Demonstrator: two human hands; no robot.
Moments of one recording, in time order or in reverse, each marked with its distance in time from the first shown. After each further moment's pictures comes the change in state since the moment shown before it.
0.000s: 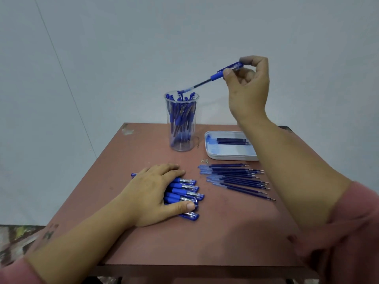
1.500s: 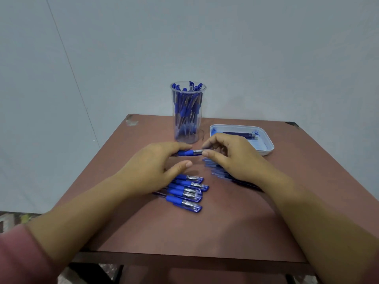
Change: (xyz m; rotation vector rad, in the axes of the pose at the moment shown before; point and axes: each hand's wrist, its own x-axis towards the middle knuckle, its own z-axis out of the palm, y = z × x) left_hand 0.020 -0.001 -0.021 -0.147 0.212 0.046; right_hand -0.095 0.028 -0.042 -0.552 -0.852 0.061
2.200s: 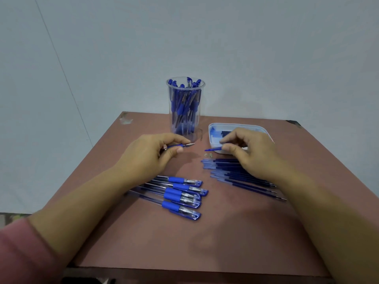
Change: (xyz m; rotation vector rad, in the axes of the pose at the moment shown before) left_hand 0.021 -0.022 0.010 -0.193 0.114 -0.097; right_hand -0.002 0.020 -0.021 -0.016 0.134 0.070
